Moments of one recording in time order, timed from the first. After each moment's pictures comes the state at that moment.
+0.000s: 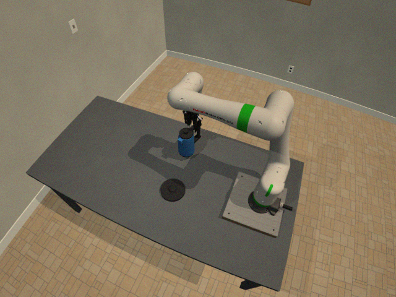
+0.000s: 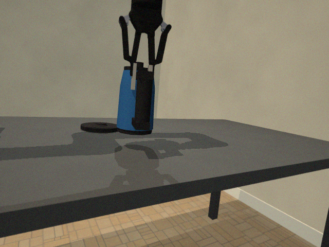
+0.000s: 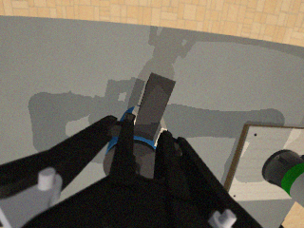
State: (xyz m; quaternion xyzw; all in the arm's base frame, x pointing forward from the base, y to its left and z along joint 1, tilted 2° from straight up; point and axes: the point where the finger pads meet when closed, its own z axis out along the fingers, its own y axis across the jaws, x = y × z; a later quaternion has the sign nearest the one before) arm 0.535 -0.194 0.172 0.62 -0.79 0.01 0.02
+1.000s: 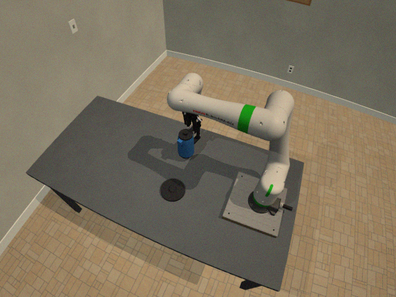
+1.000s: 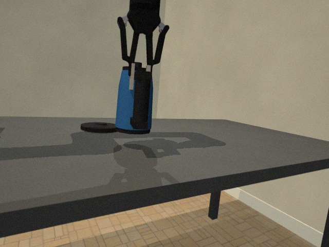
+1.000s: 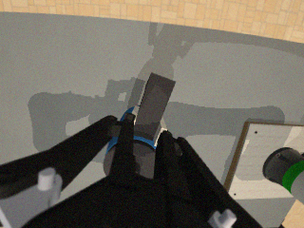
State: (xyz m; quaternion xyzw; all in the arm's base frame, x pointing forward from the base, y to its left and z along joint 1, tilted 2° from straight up) arm 0.534 -0.185 0.172 0.62 -0.79 0.01 0.02
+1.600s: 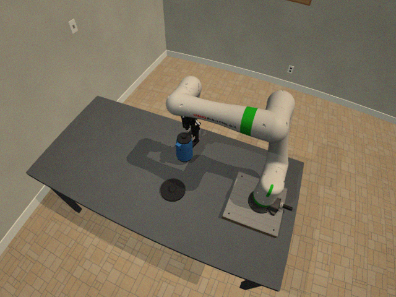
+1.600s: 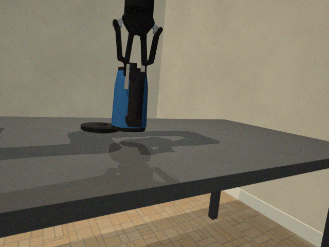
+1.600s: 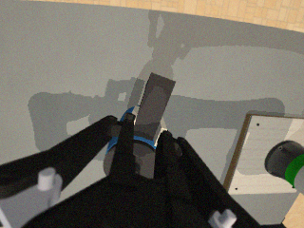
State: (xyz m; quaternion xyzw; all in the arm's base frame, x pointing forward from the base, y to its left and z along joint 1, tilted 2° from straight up) arm 0.530 -0.157 0.171 0.62 -0.79 0.01 0.02
